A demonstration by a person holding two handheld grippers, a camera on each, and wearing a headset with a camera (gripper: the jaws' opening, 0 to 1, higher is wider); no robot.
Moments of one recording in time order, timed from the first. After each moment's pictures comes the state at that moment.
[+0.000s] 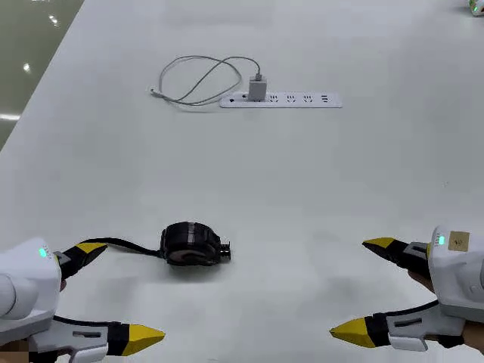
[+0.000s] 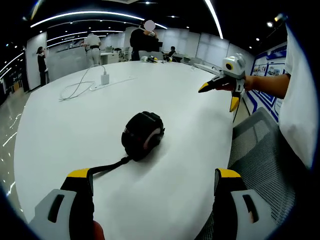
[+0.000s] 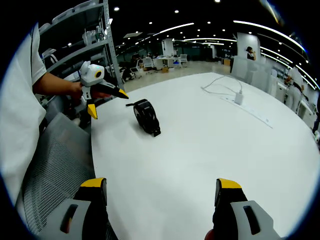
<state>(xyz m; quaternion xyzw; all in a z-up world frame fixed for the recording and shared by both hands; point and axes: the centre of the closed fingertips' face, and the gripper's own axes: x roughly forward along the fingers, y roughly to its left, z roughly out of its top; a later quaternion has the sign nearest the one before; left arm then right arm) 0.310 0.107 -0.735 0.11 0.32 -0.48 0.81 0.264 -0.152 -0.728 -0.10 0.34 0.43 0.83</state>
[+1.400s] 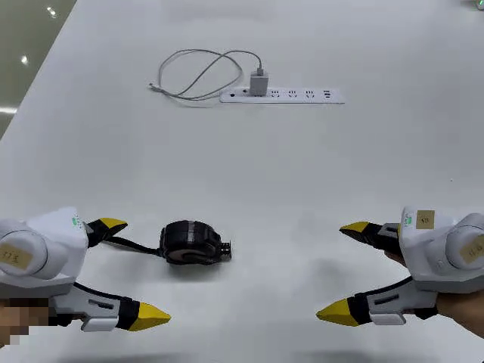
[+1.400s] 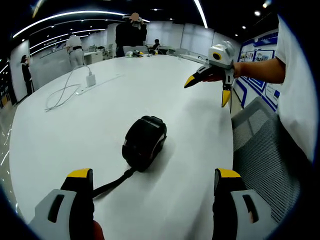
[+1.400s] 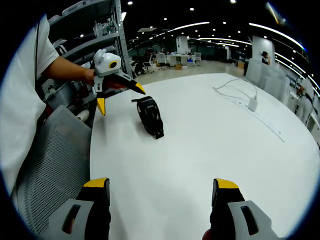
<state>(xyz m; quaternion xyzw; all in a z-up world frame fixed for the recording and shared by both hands) 0.334 0.090 -0.743 0.16 0.32 -0.53 0.77 0.287 -0.132 -0.739 -0.14 0.34 0.47 0.80</state>
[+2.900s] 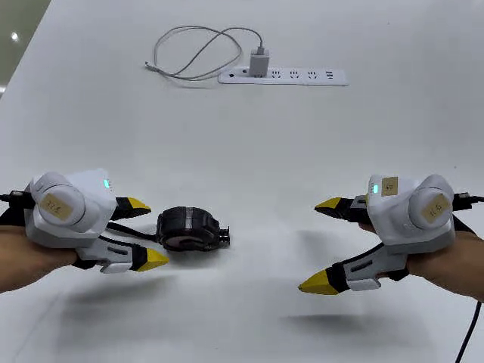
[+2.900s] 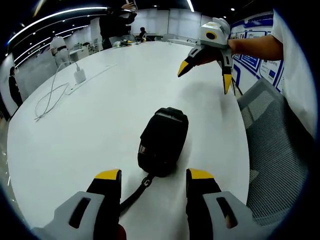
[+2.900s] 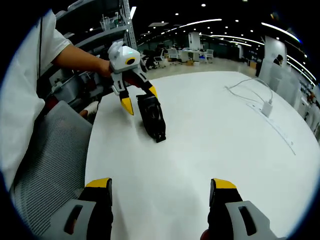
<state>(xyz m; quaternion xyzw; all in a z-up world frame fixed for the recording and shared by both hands) 0.367 0.077 -0.772 0.23 0.34 -0.56 0.72 0.309 -0.111 -0.753 -0.15 0.35 0.51 0.77</state>
